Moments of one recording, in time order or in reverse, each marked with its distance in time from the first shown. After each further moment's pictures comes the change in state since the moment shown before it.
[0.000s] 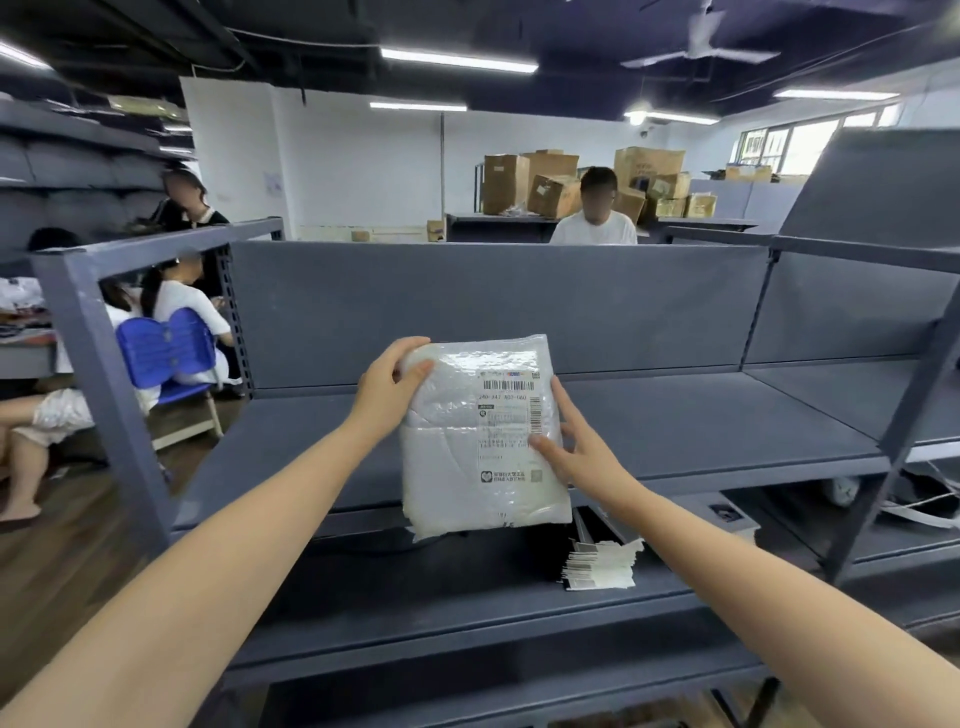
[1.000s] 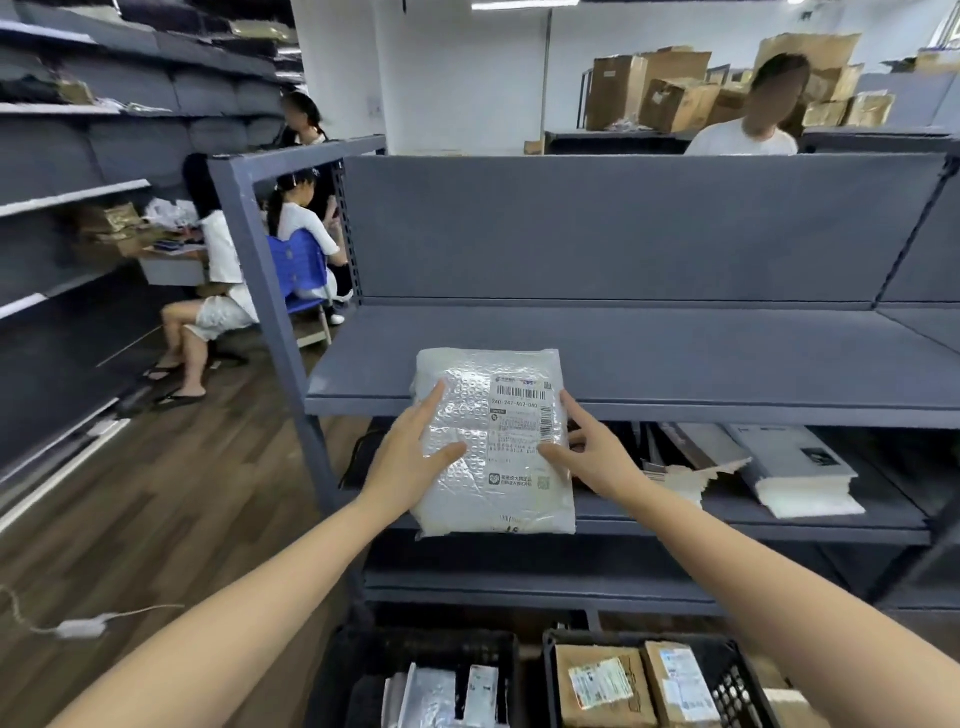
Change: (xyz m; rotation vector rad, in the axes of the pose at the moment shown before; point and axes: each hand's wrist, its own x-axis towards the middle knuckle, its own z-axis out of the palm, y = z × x) left_hand -0.196 -0.024 -0.034 0.330 -0.051 -0.199; right_hand -0.077 0.004 0.075 -0.096 -0.210 0.211
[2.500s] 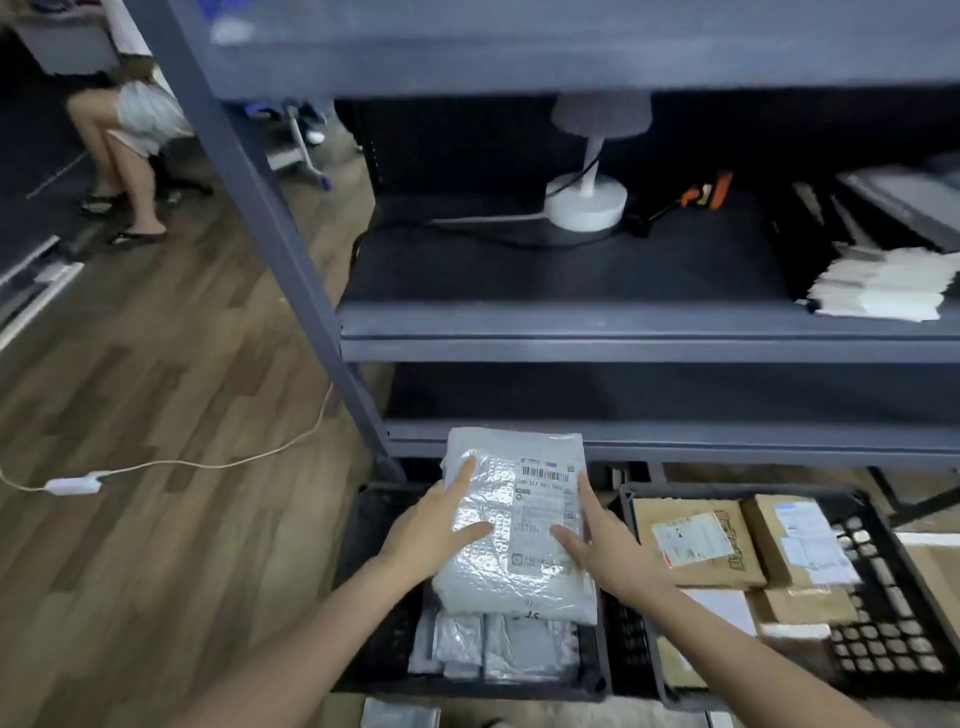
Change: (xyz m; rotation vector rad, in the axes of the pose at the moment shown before) left_hand -0.106 -0.385 0.184 0.265 -0.614 -0.324; right_hand 0.020 0.332 0.311 -0.296 -0.282 0.350
